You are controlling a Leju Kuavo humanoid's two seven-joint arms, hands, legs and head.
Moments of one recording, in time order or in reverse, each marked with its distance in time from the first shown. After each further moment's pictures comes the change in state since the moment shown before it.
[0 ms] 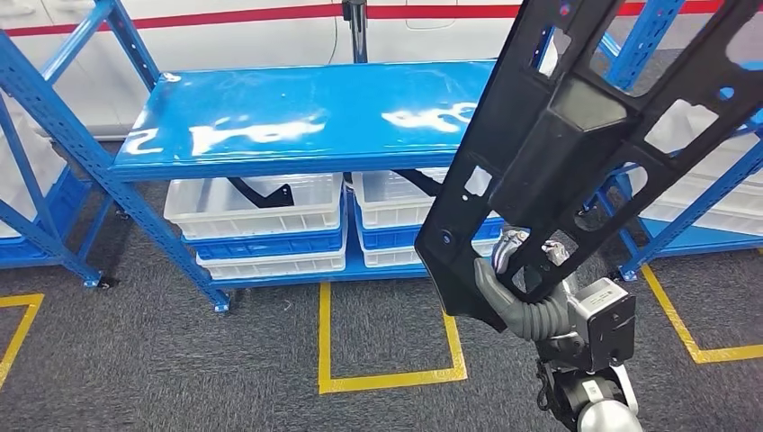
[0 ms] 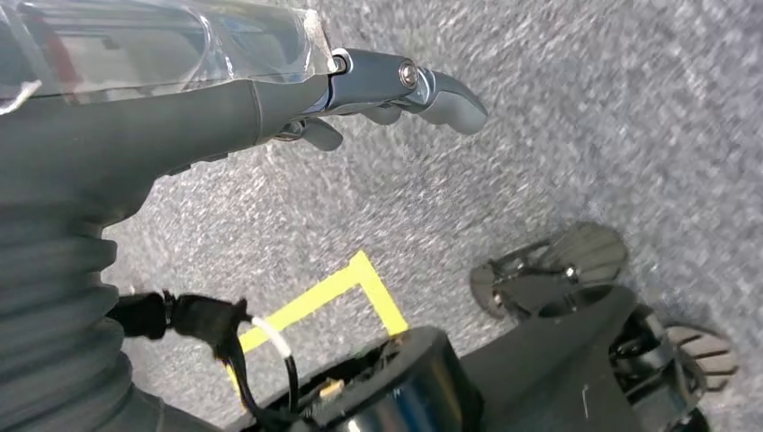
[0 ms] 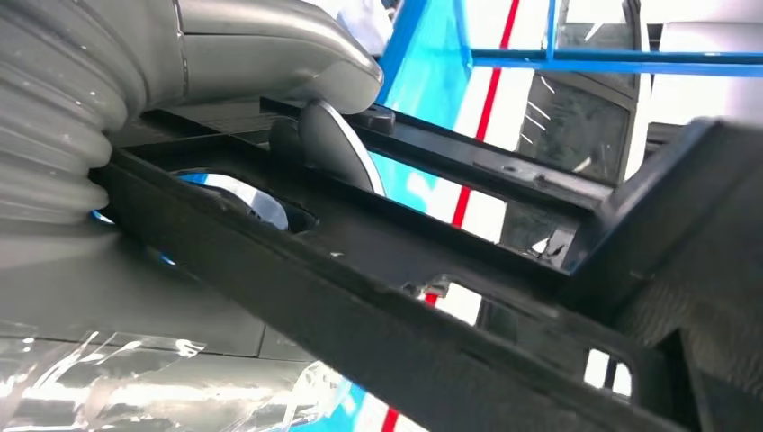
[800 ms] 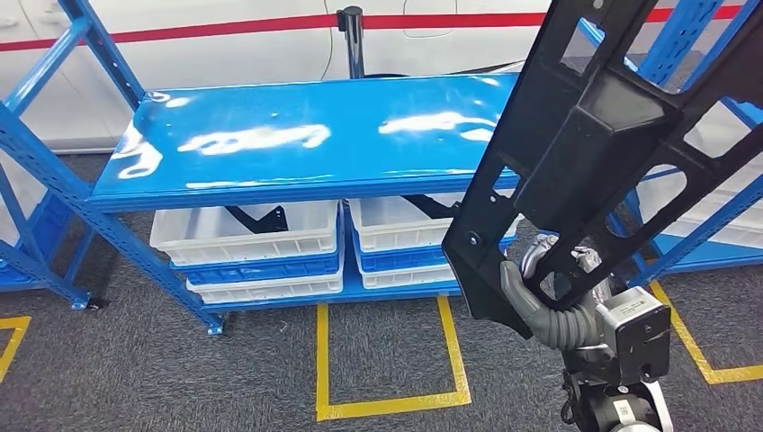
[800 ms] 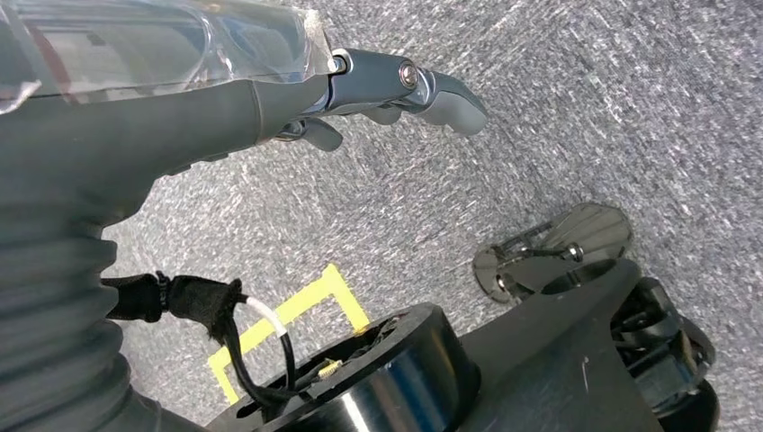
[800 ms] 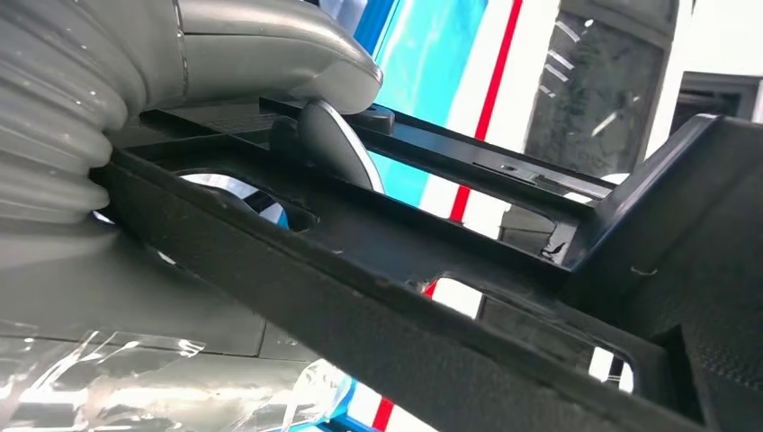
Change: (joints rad) left arm -0.003 -0.006 -0.005 0.000 -0.012 0.000 0.003; right arm 0.054 -0.068 -0.059 -0.115 0.085 -0.051 0.114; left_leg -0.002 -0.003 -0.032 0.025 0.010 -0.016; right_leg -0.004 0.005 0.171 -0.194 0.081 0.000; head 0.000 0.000
